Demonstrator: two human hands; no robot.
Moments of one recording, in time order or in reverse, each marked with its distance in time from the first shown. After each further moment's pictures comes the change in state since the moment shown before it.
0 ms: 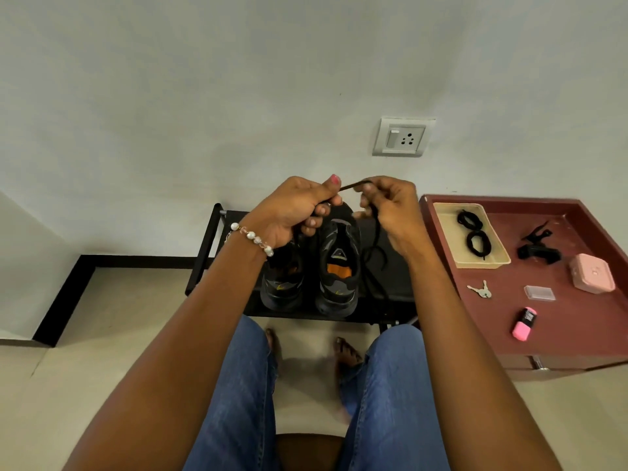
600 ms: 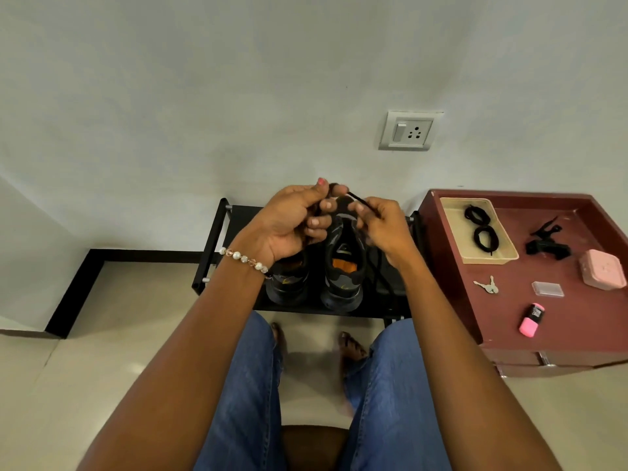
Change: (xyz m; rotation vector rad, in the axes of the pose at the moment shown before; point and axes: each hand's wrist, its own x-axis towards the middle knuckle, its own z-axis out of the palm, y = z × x) left_hand -0.012 -0.018 -0.002 -0.479 -0.108 -0.054; right_hand -0.008 0.040 0.014 -0.236 -0.061 0.074
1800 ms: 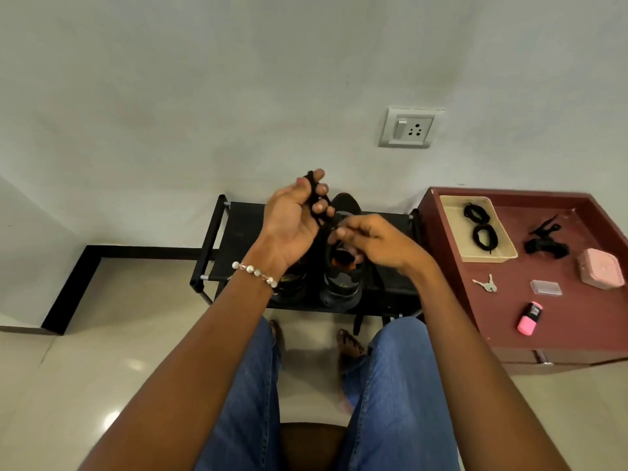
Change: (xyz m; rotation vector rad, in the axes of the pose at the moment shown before) left_hand 0.013 -0.023 0.002 -0.361 0.135 0.238; right_hand -0.029 -0.022 -0.013 -0.127 -0.507 -0.065
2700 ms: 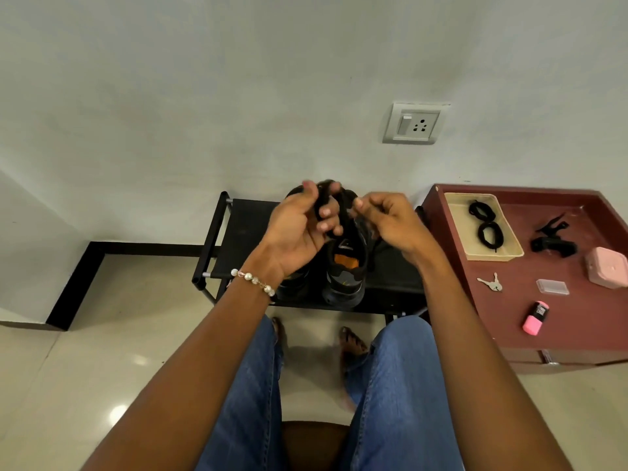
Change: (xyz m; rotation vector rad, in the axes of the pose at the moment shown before) left_hand -0.011 -0.007 -0.006 0.118 -0.173 -0.089; right_hand 0.008 0.002 -0.012 0.173 0.297 -0.048
